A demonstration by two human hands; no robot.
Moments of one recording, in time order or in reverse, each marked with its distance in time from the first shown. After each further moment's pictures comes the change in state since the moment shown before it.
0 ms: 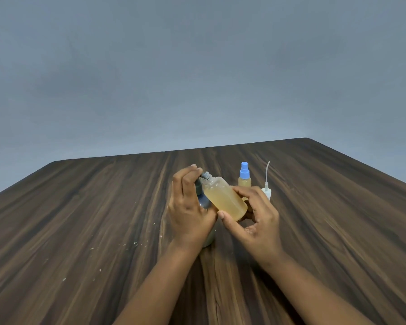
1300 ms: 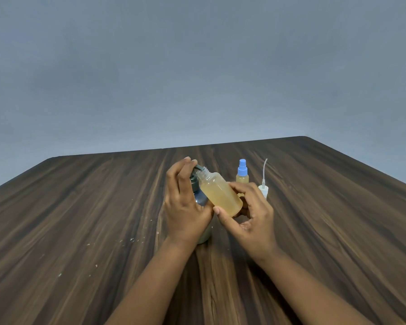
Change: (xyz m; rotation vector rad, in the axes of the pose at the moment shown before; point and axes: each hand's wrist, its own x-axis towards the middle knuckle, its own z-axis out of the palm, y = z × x) left_hand -0.002 -0.002 -0.001 0.023 -0.022 0.000; right_hand 0.001 -0.001 0.003 0.023 -0.007 0.006
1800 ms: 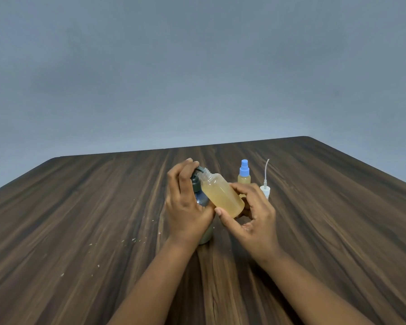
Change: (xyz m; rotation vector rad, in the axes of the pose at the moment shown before) left_hand 0.001 0.001 -0.001 -0.029 0.006 -0.012; right_hand -0.001 0.001 0.000 0.000 0.000 -0.001
